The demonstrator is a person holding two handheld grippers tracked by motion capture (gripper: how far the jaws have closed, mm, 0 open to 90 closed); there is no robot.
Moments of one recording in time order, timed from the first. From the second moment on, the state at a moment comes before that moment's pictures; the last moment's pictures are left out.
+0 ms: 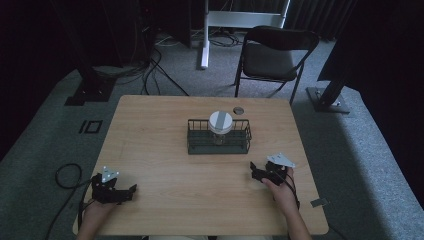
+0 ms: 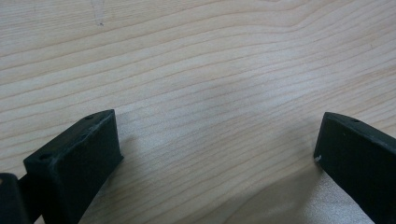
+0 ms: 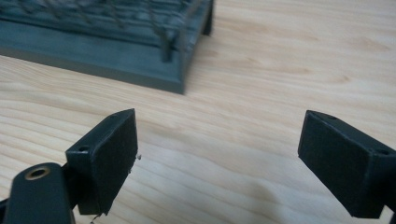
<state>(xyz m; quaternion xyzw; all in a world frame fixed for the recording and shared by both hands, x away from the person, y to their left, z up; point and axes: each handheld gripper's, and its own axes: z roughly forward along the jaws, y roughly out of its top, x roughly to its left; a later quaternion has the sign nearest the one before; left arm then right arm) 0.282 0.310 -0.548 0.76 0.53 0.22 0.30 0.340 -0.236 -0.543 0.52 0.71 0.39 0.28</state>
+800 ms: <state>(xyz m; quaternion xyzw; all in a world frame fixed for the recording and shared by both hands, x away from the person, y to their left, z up) 0.282 0.310 -0.548 0.76 0.53 0.22 0.30 0.341 -0.269 -0.548 0.58 0.69 0.32 0.28</state>
